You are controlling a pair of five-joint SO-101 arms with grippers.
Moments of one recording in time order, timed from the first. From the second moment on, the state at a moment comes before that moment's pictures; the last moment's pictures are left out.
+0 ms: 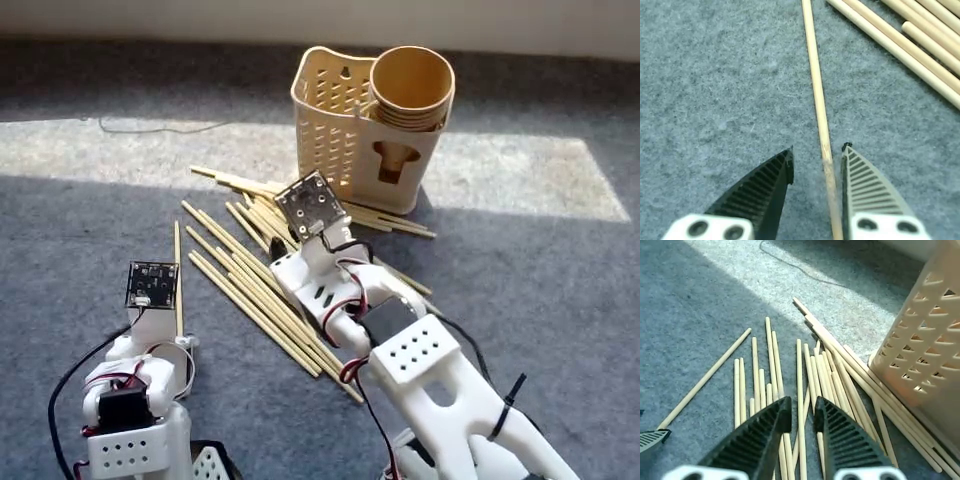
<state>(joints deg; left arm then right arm) -15.8 -104.1 96.0 77.0 -5.4 -39.7 -38.3 54.6 25.7 6.8</state>
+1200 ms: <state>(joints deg) -15.8 -104.1 96.0 77.0 -5.4 -41.3 2.0 34.9 32.2 6.7</state>
